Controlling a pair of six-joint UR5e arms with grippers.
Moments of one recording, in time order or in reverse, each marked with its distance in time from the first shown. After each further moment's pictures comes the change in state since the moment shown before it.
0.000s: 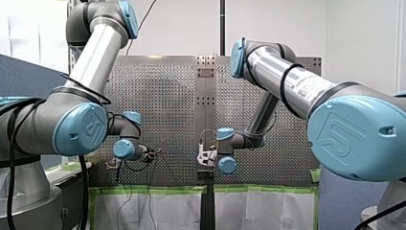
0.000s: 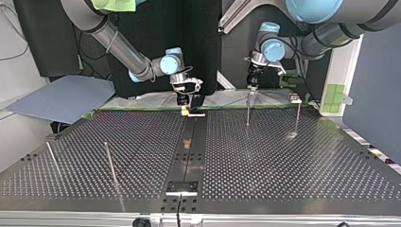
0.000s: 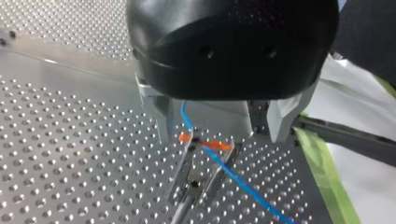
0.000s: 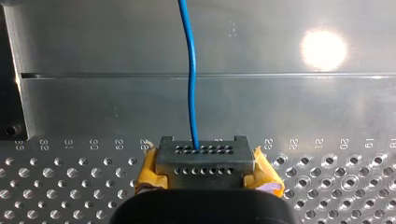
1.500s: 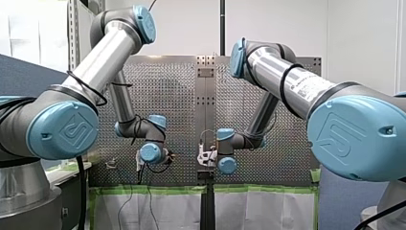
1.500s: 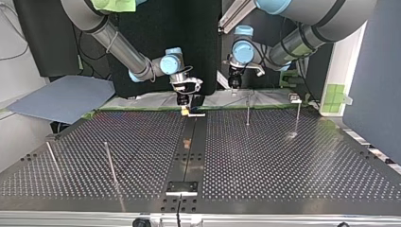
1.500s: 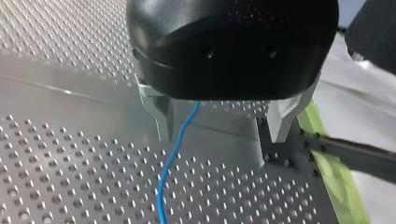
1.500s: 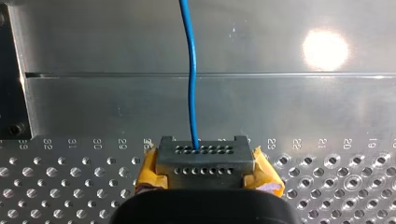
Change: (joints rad) left arm -0.242 -0.101 0.170 -0.049 -0.288 -0.087; right arm -0.001 0.002 0.000 0.001 -0.003 0.000
